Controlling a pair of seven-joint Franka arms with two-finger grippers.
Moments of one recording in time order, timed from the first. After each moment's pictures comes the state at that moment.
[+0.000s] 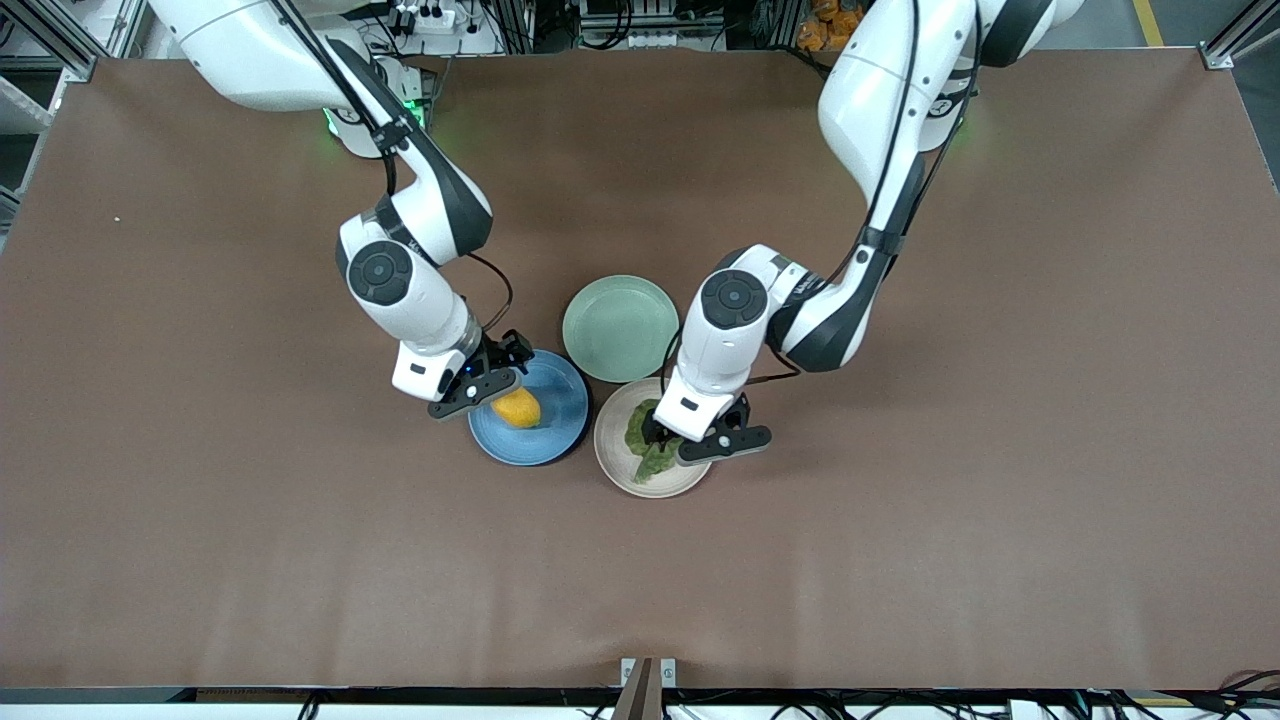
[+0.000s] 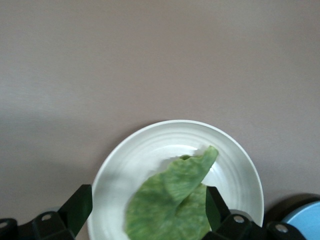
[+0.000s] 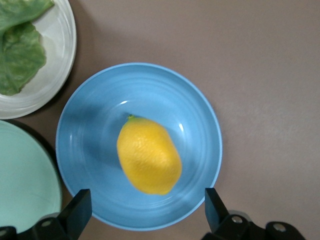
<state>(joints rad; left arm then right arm) -0.69 0.83 0.05 -1.38 0.03 2.49 -0.93 0.16 0.45 0.30 -1.94 -0.07 2.46 0.05</state>
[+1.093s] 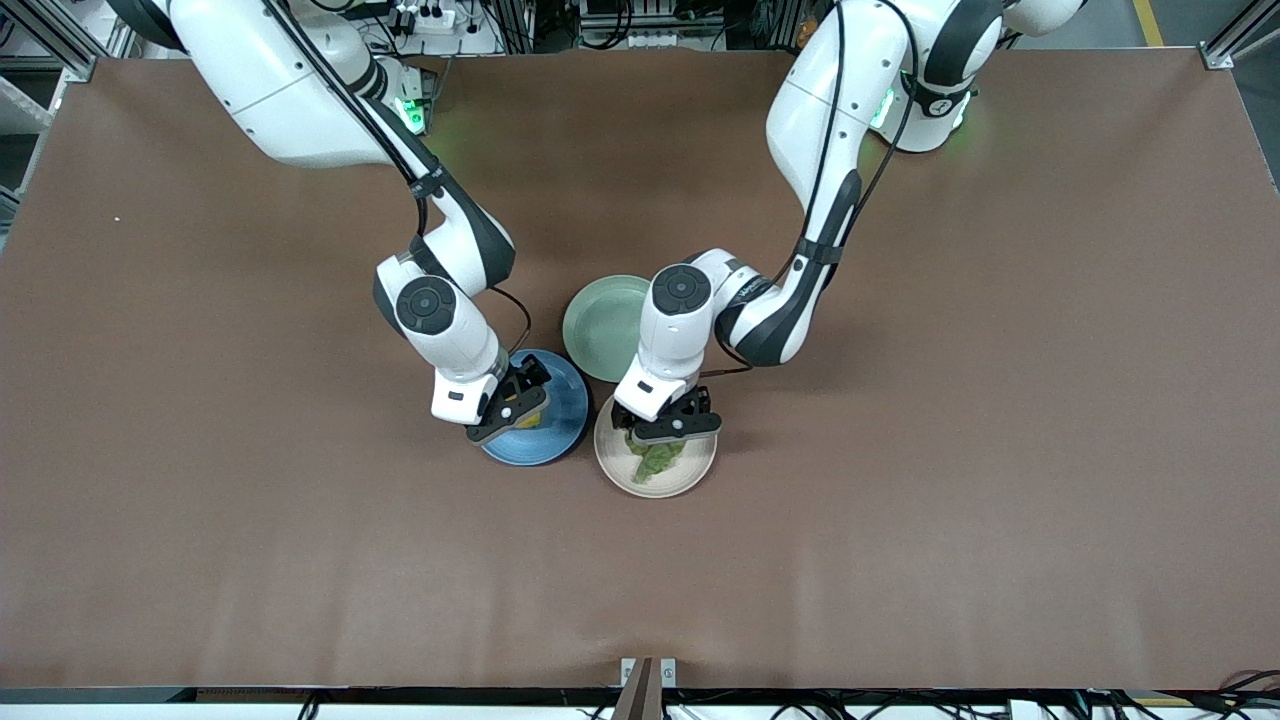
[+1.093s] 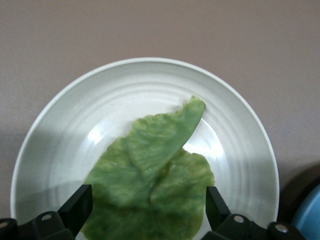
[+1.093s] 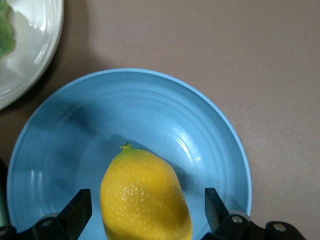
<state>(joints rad) -0.82 0.94 0.12 -1.37 0.03 2.57 -0.94 0.25 0.63 0.24 -1.87 -0.20 2.59 0.04</state>
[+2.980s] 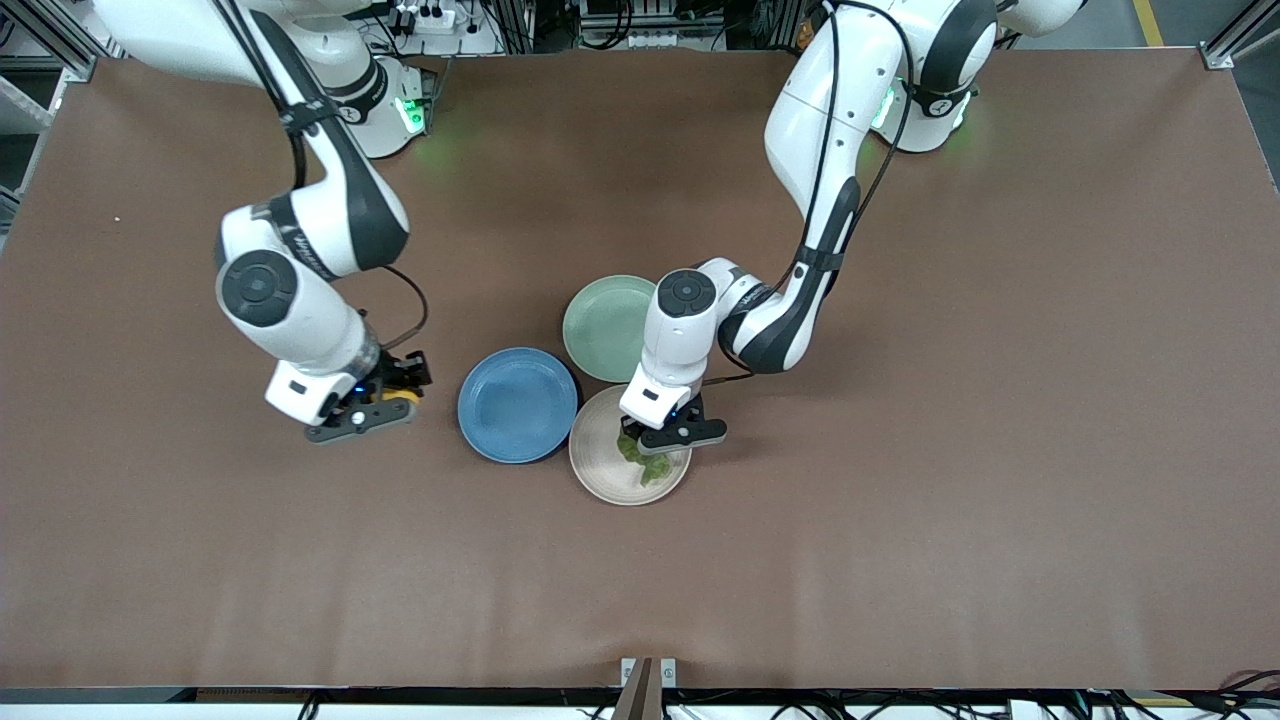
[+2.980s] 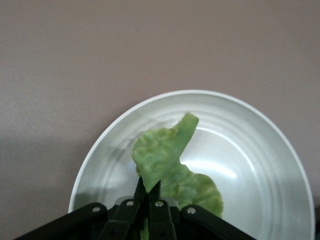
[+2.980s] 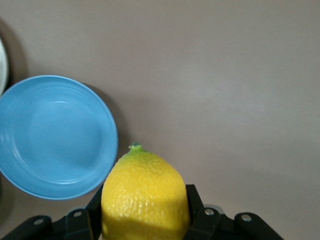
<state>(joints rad) -0.83 0.96 0.15 -1.34 0.03 2.63 -1.00 0.06 0.32 0.22 -1.85 -0.13 2.15 0.06</state>
